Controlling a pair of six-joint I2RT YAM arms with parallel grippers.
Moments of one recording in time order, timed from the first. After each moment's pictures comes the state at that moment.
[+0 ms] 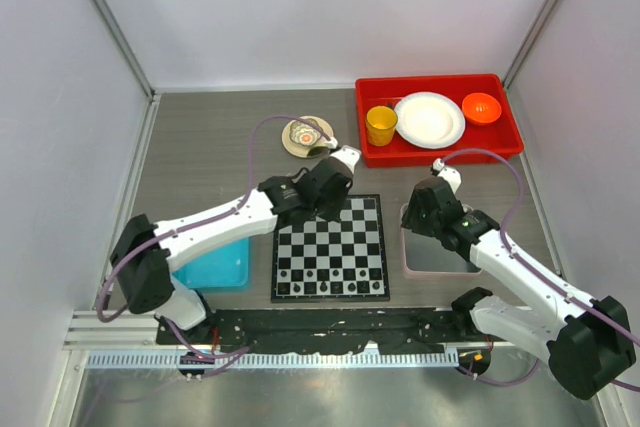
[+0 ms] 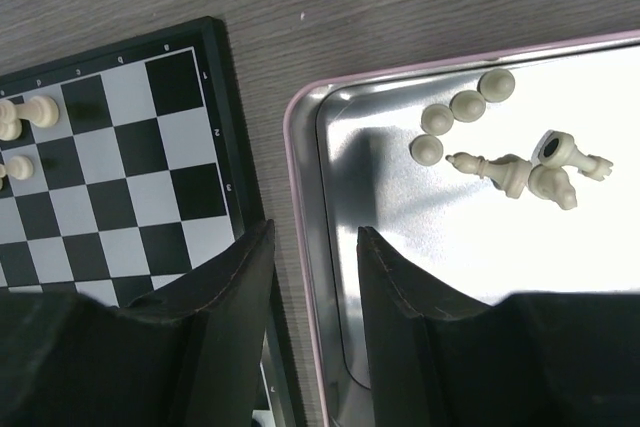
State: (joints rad) left arm -1.00 1.57 1.24 -0.52 -0.25 -0.39; right arm 0.50 0.97 0.62 -0.49 0.26 0.68
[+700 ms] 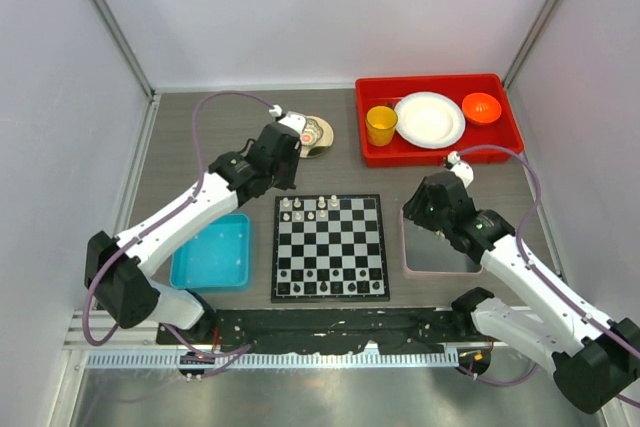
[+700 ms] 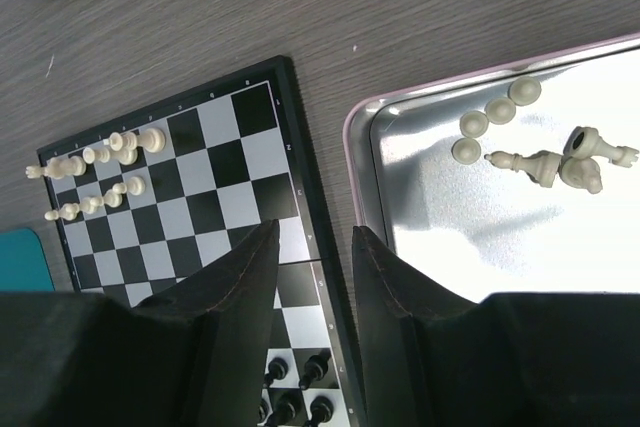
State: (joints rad) left arm -0.73 1.42 1.27 -0.64 -0.28 -0.27; right arm 0.50 0.89 0.71 -0.58 0.25 0.79
